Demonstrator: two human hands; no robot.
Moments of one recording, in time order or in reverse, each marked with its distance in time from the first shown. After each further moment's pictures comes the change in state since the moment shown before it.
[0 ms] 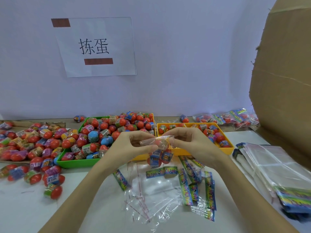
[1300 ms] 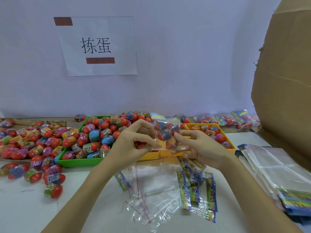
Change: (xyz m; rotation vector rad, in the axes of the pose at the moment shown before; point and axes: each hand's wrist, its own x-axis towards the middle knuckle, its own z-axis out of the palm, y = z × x) left_hand -0.006 0.013 0.005 0.310 0.079 0.468; right_hand -0.004 -0.009 -0.005 0.469 -0.053 0.300
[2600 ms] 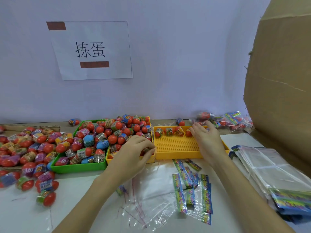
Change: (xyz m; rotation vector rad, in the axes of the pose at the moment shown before) left_hand -0.005 -0.013 0.027 0.368 -0.031 -0.064; right_hand 0.026 0.025 -0.046 0.053 0.684 -0.273
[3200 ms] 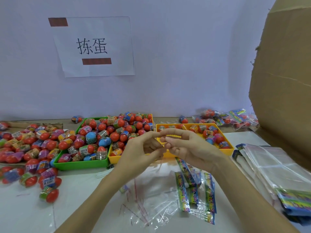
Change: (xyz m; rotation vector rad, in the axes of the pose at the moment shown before) left_hand 0.002 0.021 0.002 -0.525 0.003 -0.225; right_hand -0.041 -0.022 0.033 0.257 -0.816 0.265
